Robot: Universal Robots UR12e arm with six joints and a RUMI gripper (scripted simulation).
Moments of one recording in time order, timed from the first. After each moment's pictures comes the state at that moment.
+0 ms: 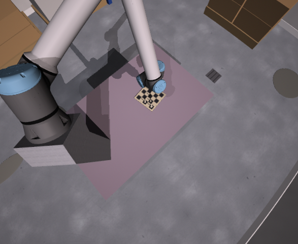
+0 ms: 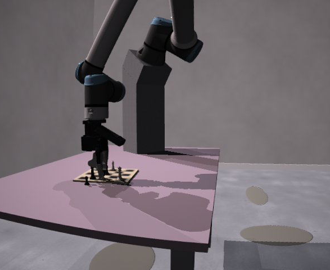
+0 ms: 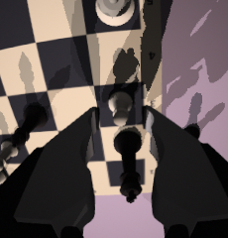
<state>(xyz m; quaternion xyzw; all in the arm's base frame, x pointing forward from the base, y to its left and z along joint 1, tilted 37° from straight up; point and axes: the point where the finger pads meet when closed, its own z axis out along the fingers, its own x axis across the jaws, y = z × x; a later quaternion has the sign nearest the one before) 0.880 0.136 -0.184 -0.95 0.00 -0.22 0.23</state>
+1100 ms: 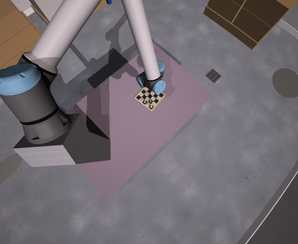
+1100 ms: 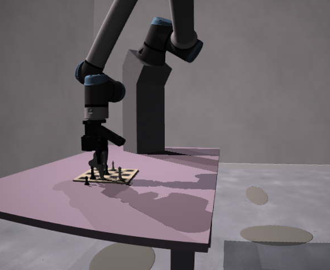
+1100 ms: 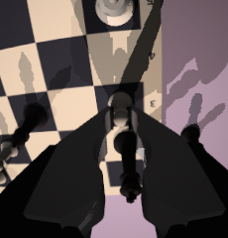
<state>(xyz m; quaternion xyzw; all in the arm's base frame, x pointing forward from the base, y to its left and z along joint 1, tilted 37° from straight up) 0.880 0.136 -0.185 -0.95 0.00 -0.22 0.23</state>
